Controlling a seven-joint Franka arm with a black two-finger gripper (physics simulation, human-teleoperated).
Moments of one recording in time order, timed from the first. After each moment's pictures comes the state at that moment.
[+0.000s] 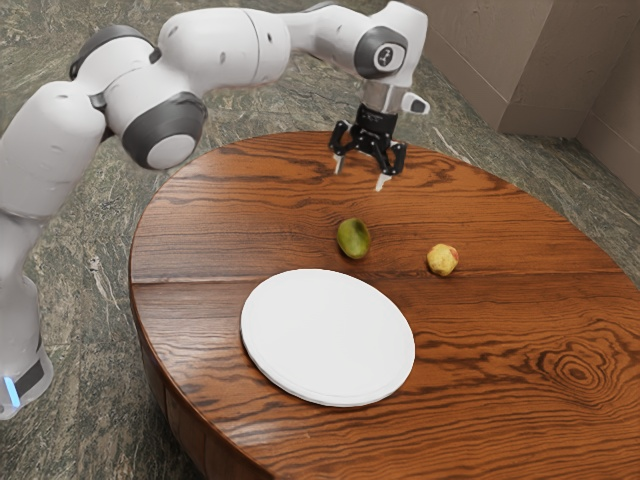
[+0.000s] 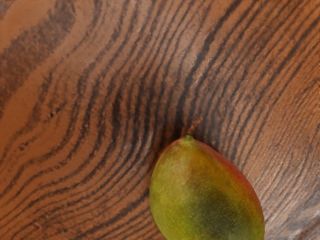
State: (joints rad) arm -0.29 0.47 0.74 -1.28 -0.44 1.48 -0.34
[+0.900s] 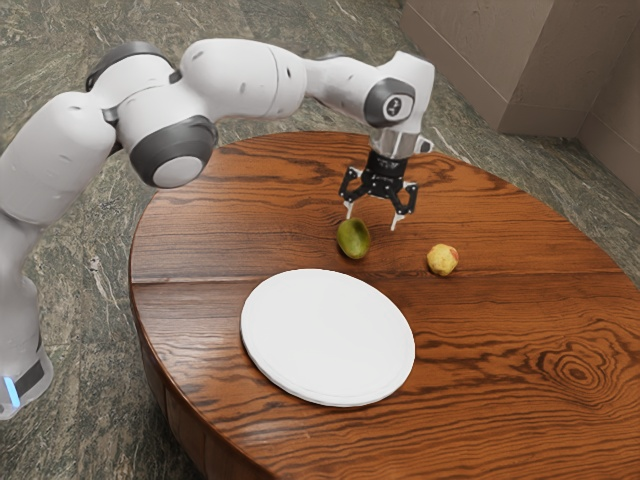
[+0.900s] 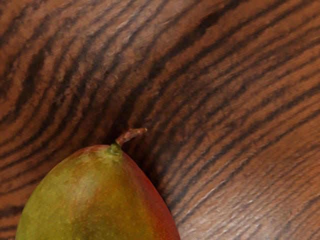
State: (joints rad) arm -0.33 0.54 0.71 -1.36 -0.52 1.64 -0.75
